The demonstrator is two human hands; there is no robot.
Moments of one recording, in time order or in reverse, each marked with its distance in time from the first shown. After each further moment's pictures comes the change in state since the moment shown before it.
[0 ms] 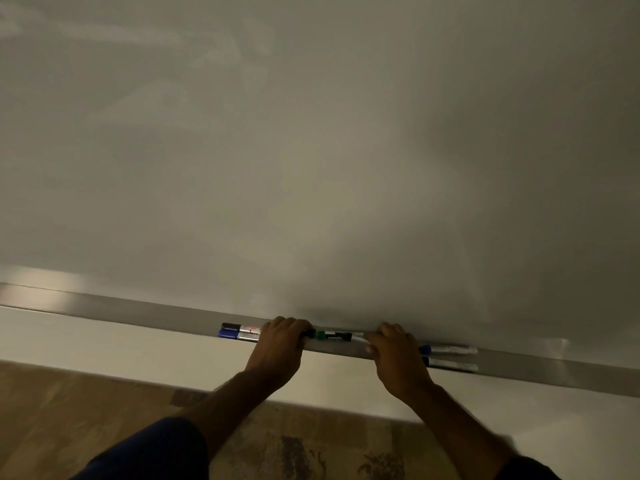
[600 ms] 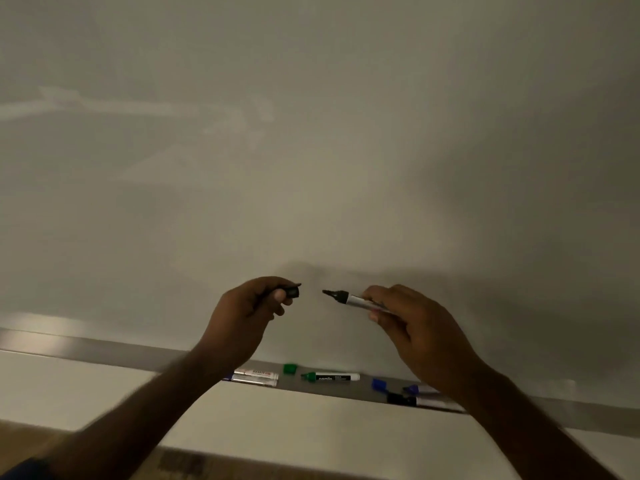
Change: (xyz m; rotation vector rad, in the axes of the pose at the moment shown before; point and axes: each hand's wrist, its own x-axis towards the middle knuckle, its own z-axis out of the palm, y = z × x) left_hand 0.009 0.094 -0.182 -0.616 0.282 0.057; right_hand -0.028 -0.044 -0.217 0.326 0.398 -0.371
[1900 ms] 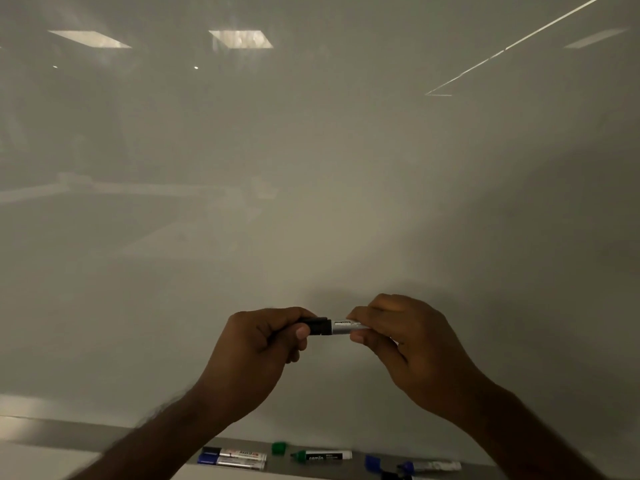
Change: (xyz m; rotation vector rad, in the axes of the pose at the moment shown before) left_hand -0.006 0.128 -0.004 0.099 -0.021 0.243; right_hand 0.022 -0.066 -0.087 -0.146 0.110 -0.251
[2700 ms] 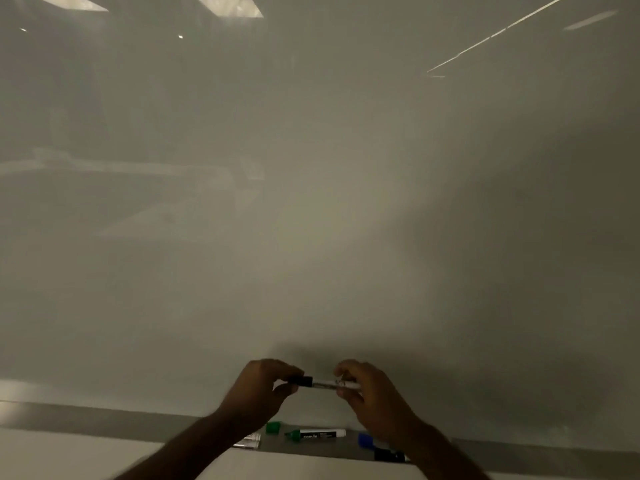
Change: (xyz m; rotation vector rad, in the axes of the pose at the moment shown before) left_hand -0.031 -0.167 0.069 0.342 -0.246 -0.171; right_hand -0.085 0.078 0.173 0.295 -0.229 0.505
